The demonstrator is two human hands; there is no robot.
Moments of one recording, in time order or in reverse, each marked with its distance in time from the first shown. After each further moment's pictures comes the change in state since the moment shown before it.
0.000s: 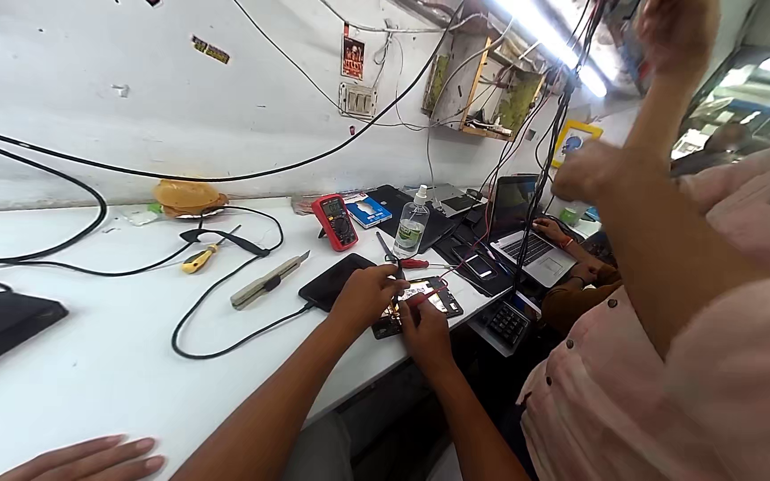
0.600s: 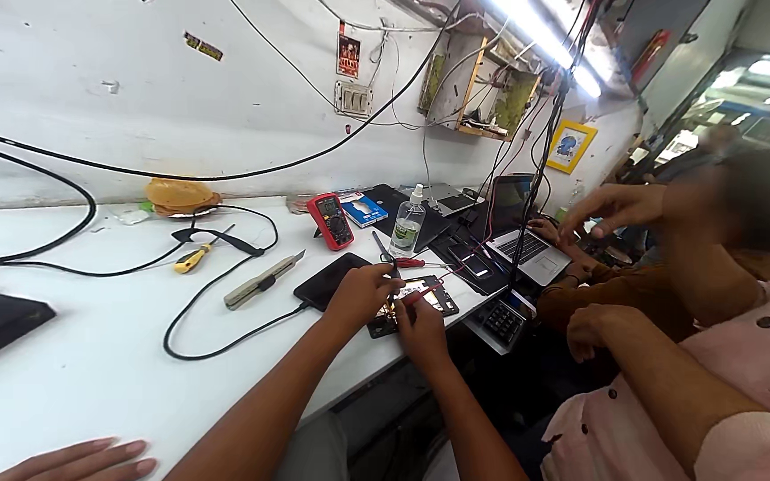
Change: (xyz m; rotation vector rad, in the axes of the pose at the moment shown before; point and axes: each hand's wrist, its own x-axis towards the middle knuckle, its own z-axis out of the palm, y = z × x) left_hand 0.001 0.001 0.000 -0.004 0.004 -0.018; right_hand 0.002 0.000 0.000 0.000 -0.003 -0.017
